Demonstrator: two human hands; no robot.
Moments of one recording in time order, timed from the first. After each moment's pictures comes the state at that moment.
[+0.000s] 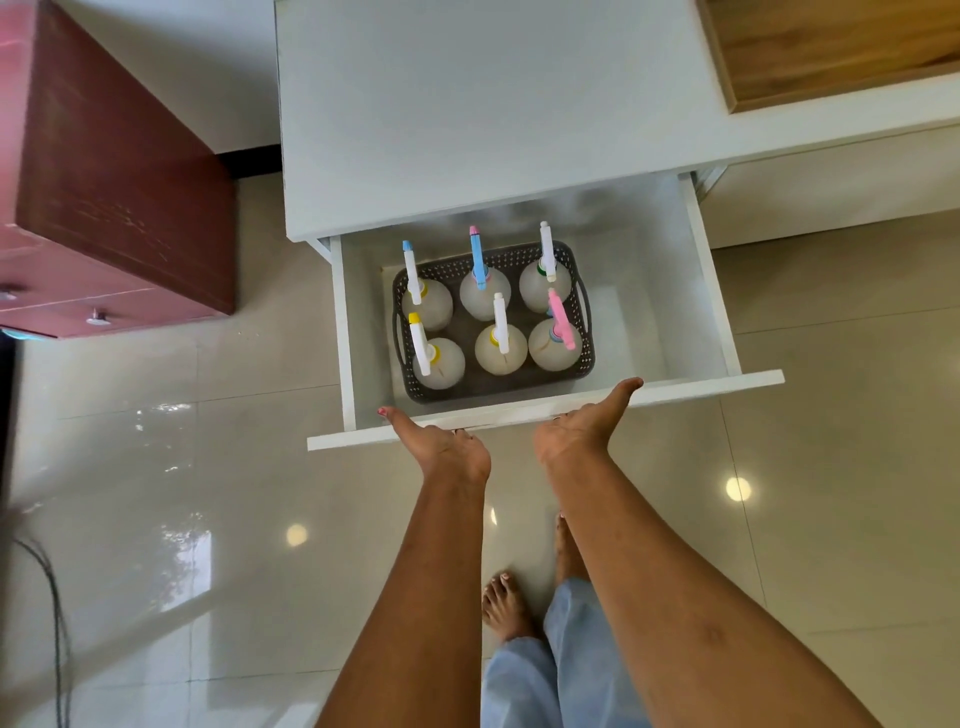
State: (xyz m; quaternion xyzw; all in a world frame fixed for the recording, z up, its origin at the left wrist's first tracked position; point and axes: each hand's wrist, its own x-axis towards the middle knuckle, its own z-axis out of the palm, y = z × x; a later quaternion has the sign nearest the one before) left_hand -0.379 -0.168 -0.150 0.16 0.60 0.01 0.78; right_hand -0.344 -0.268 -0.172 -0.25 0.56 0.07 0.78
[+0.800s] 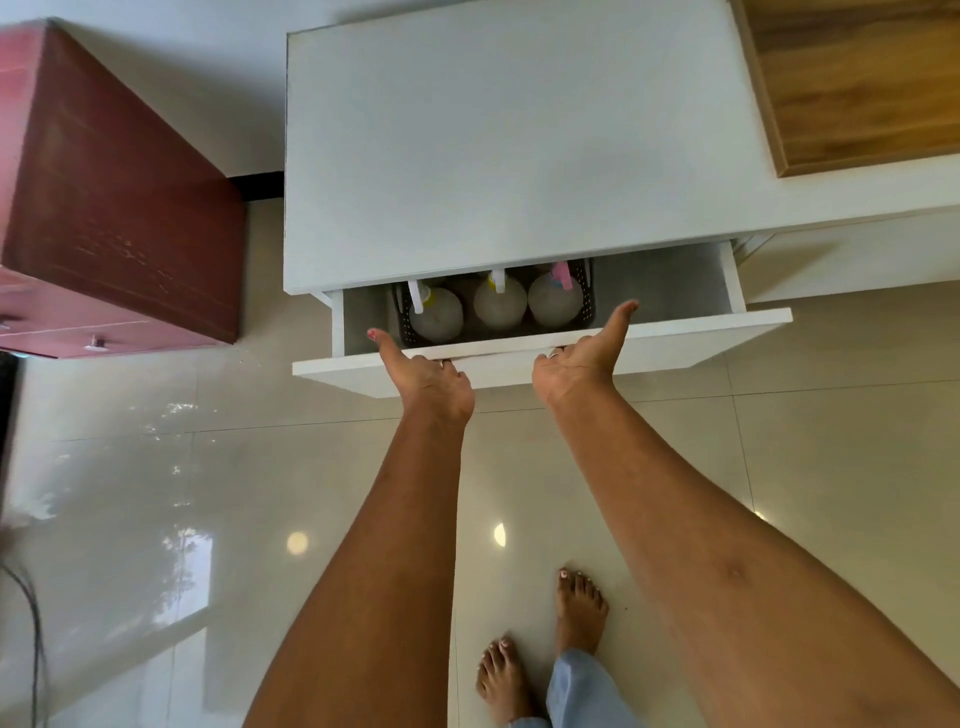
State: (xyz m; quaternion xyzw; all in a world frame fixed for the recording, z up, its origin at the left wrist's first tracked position) left_hand -0.230 -0.126 -0.159 0.26 0.52 -0.01 0.81; right_hand -0.186 -0.241 -0.182 -0.27 0.47 0.15 0.83
